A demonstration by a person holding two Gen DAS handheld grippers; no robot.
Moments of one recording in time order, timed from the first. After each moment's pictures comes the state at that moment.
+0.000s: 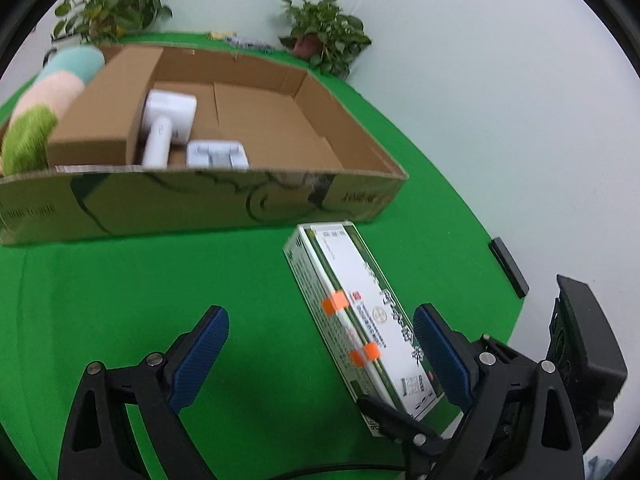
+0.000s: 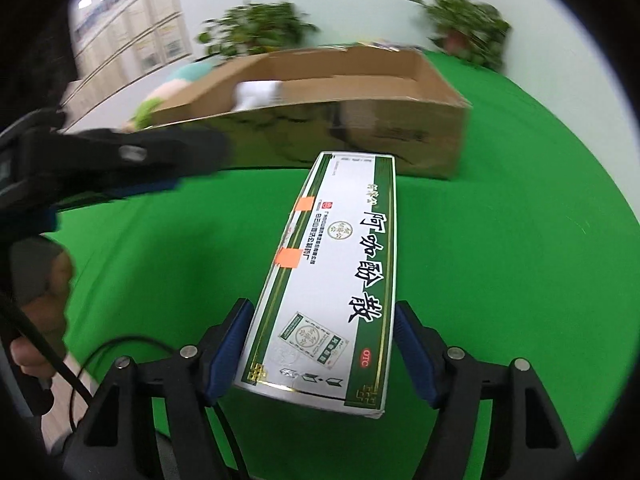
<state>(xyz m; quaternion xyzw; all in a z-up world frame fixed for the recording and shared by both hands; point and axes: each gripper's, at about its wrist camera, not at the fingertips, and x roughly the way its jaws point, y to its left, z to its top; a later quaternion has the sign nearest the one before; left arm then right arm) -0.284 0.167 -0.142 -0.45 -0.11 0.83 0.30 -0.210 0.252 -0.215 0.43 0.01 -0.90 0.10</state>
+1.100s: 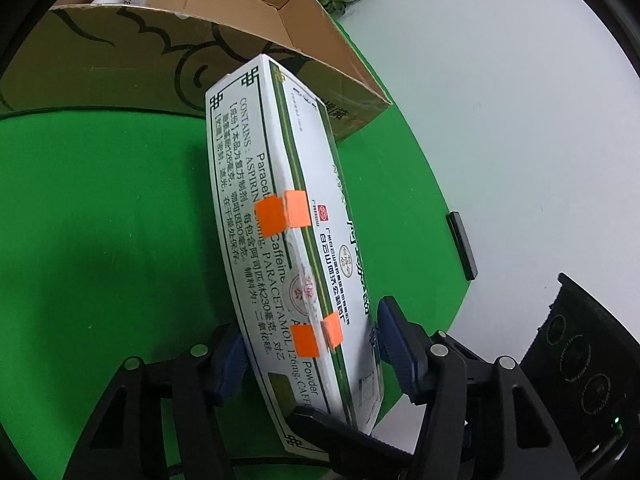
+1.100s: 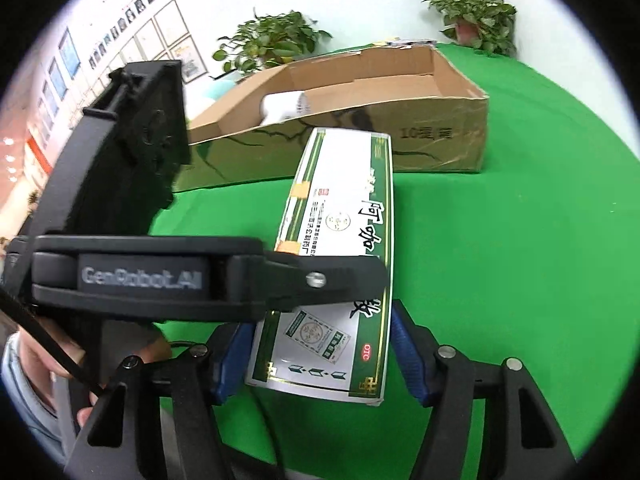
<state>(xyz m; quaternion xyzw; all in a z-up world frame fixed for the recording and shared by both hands) -0.308 0.179 -0.205 -0.55 -0.20 0.73 0.36 -0.212 0.254 -0.209 0.42 -0.07 -0.89 0.14</state>
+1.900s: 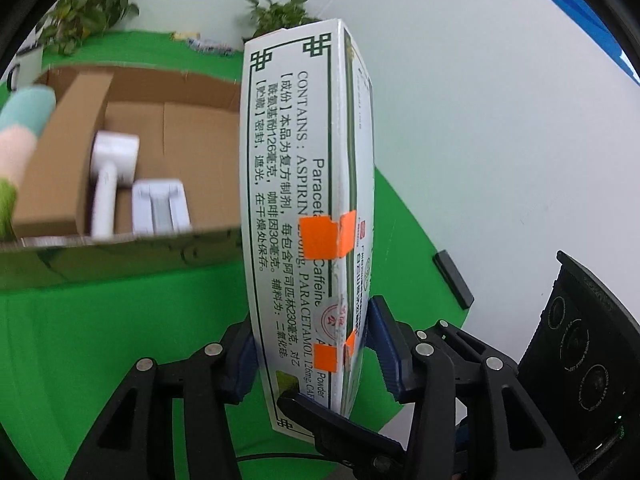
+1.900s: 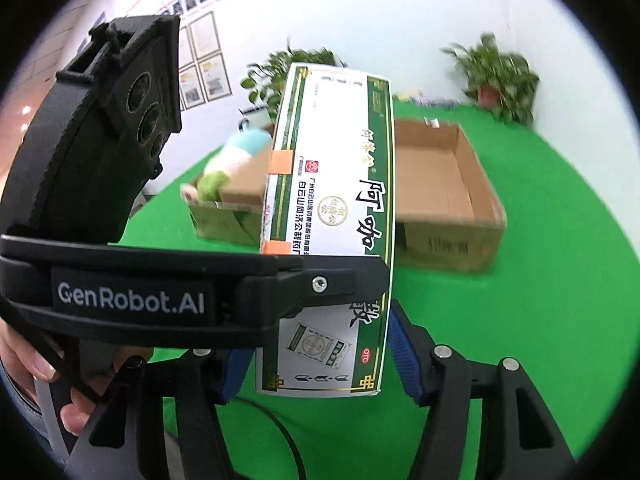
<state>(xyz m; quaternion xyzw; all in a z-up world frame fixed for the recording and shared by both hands) -0.337 0.129 -0.094 -0.44 -0.14 0.81 0.37 -0.230 0.229 -0.135 0.35 -0.01 -0.92 0.15</state>
